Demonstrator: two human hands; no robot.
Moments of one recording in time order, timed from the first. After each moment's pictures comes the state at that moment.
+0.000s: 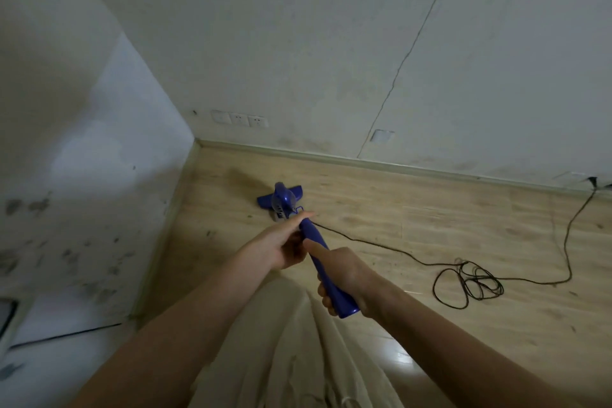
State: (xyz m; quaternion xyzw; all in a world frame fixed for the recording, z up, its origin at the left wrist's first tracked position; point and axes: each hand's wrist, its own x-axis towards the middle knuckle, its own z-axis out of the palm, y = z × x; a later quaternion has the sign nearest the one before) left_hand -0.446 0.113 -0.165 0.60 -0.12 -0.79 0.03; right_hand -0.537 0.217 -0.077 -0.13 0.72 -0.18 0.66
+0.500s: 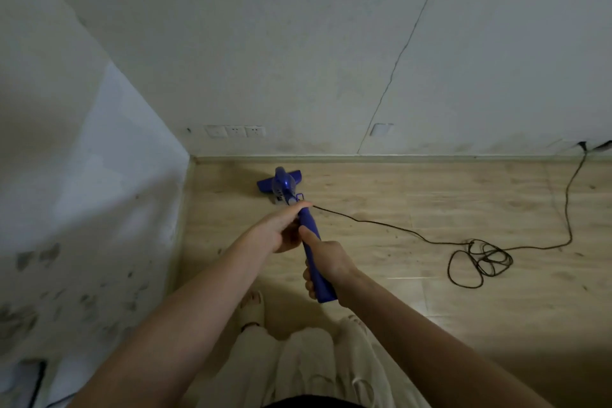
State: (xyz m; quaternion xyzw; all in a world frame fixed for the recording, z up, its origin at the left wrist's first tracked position) left_hand -0.404 0.029 -0.176 0.61 -0.24 -0.76 -0.03; right_hand -0.455 0.148 -0.110 -0.05 0.72 -0.30 0.62
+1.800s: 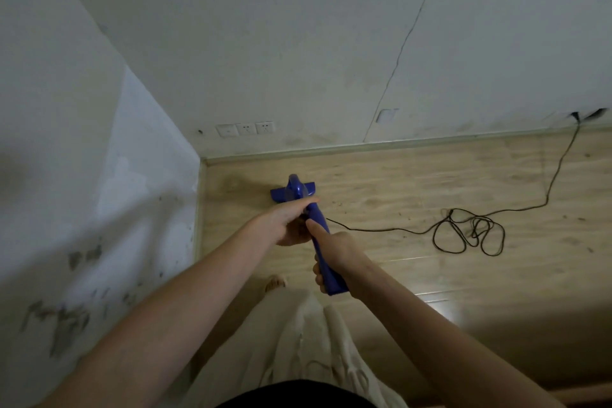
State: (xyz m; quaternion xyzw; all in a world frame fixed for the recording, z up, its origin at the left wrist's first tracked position) left_hand -0.317 0.014 -0.153 0.57 -0.28 -0.76 -0.11; right_hand -0.358 0.141 -0.081 -0.04 0.75 -0.32 0.58
